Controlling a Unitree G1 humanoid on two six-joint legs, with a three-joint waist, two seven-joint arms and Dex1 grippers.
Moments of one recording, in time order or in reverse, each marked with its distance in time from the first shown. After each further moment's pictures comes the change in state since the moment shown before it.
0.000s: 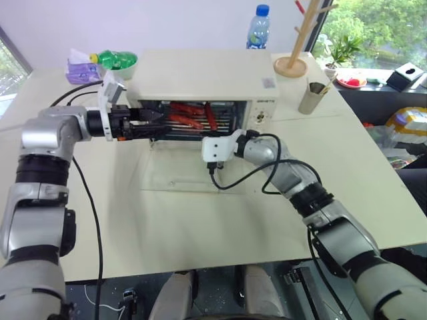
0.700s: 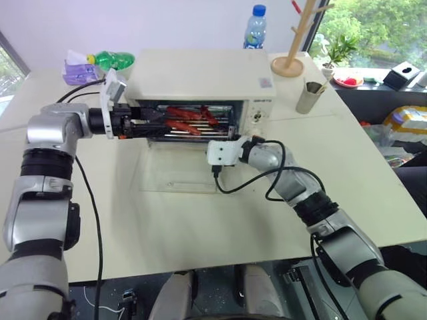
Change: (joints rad) left arm -0.030 -0.015 0.003 0.056 0.046 -0.031 -0.044; right arm 0.041 -0.008 -0.013 -0.019 0.001 0.068 -0.003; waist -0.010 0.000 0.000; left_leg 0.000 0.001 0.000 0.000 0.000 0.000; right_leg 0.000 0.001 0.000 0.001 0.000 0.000
